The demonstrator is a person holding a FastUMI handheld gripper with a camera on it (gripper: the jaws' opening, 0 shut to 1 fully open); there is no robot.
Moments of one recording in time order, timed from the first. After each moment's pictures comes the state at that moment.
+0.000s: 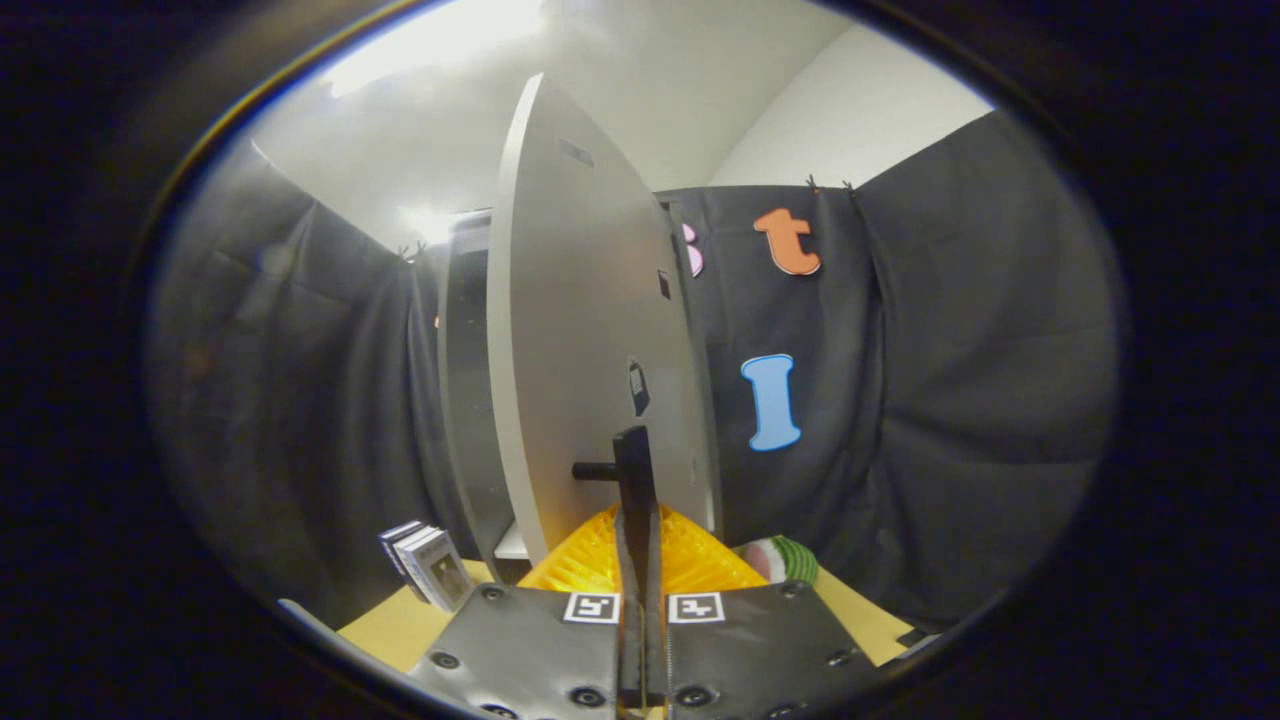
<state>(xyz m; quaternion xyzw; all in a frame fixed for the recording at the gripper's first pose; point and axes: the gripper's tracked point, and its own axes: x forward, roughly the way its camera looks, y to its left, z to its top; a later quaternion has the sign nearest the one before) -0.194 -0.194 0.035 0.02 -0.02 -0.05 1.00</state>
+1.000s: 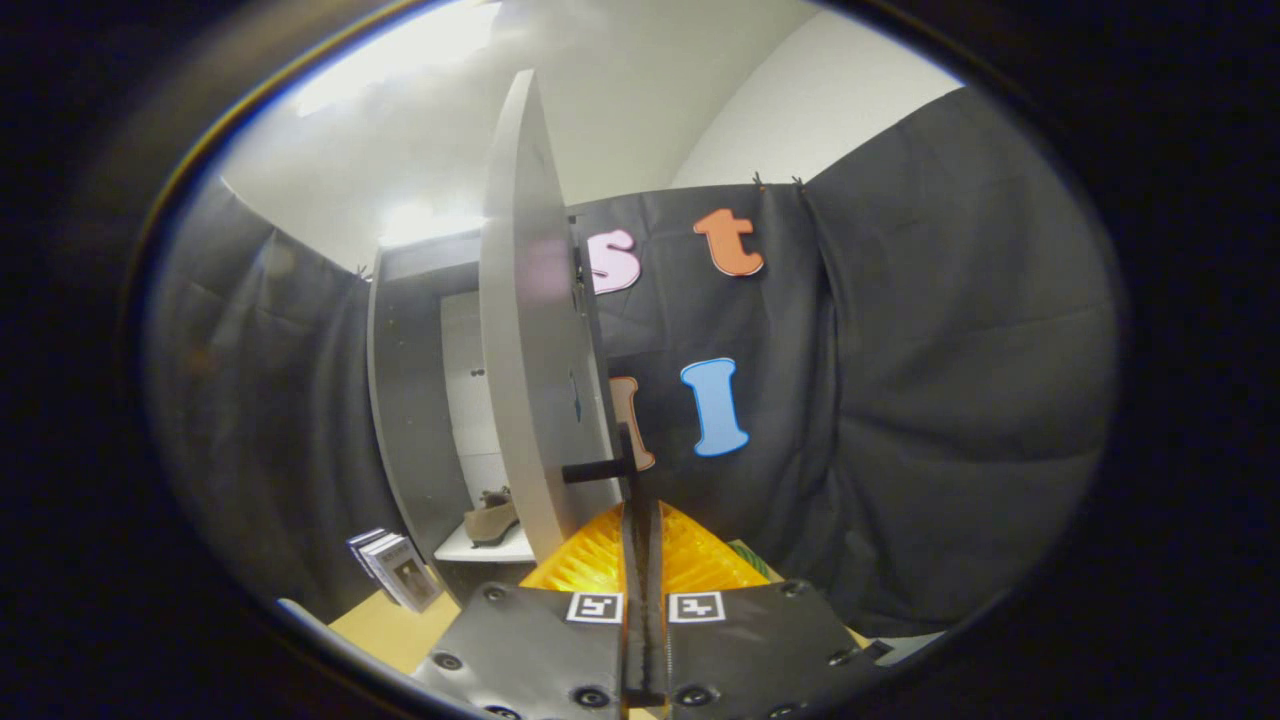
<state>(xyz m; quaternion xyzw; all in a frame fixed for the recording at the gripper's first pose) -0.211 -0.313 0.046 0.04 -0.03 -0.09 1.00</state>
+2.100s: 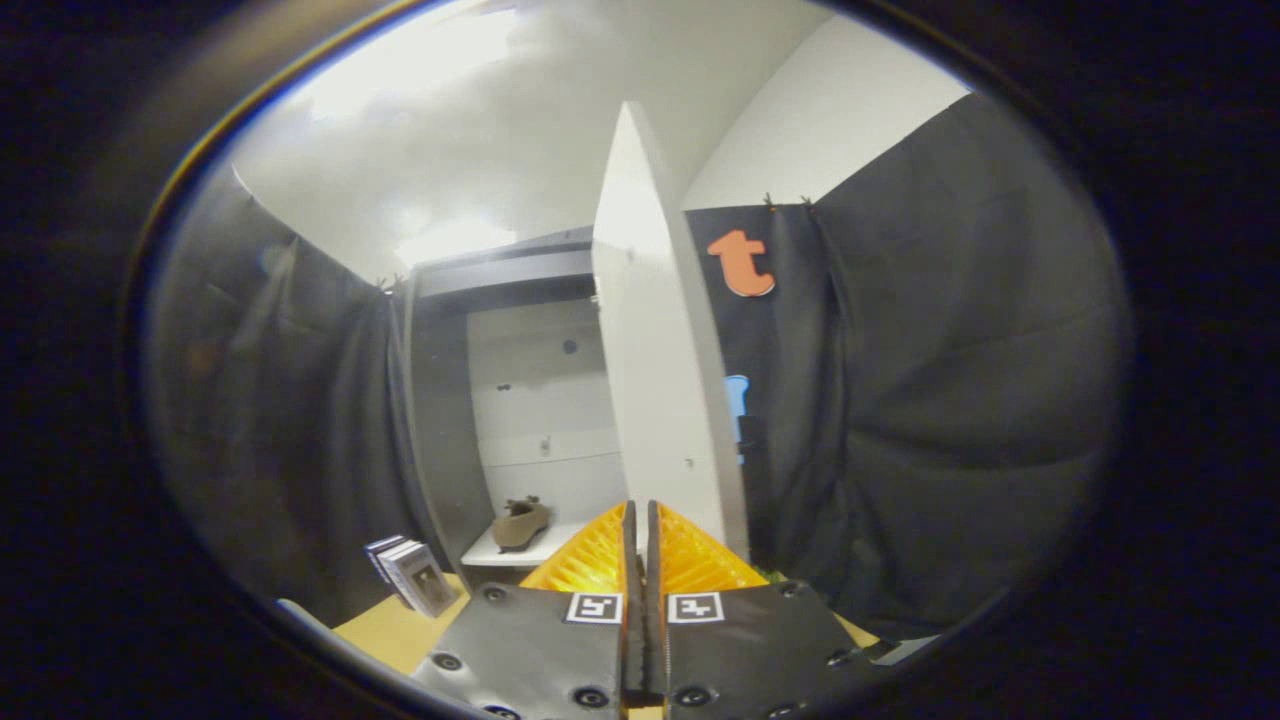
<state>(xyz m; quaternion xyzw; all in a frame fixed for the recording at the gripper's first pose) -0.236 -0.249 0.050 0.04 -0.05 -0.04 1.00</state>
